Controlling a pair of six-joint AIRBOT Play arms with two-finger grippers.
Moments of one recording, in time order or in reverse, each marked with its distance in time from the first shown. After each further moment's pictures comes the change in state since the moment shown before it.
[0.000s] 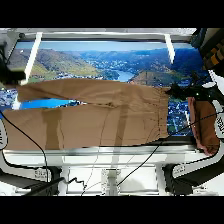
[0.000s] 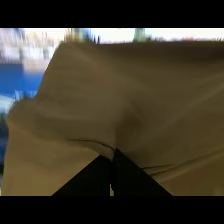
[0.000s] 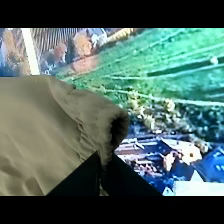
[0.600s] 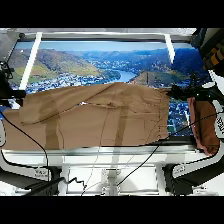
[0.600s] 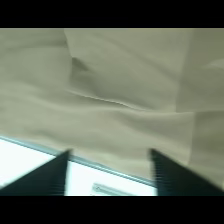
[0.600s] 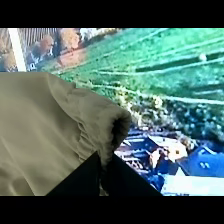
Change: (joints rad) left arm 0.054 -0.015 -0.086 0.047 -0.175 0.026; right arm 0.000 0.000 0.000 -0.053 0.000 0.000
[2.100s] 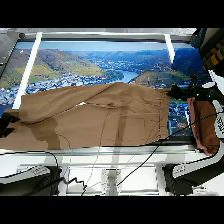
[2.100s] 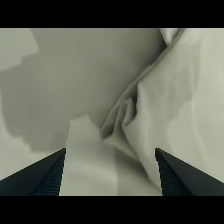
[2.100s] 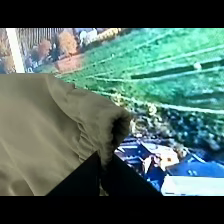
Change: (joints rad) left arm 0.629 0.260 -0.770 -0.754 0.770 0.122; right arm 0.000 0.000 0.000 -0.005 -0.006 0.004
